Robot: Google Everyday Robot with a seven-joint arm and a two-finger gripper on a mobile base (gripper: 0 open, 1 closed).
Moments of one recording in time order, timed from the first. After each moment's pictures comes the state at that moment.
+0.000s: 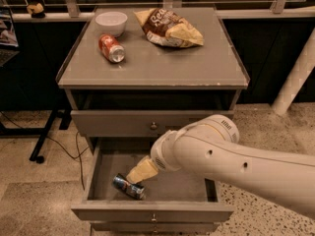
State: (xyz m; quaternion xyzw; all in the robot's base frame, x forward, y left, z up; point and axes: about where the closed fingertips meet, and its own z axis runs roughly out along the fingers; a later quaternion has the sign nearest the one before) arm 0.481 0.000 0.693 -0.40 0.86 0.10 0.30
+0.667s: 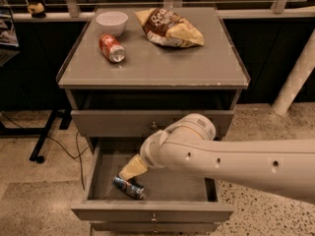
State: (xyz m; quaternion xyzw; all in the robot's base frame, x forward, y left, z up) arm 0.508 0.026 0.661 -0.40 0.86 0.10 0.31
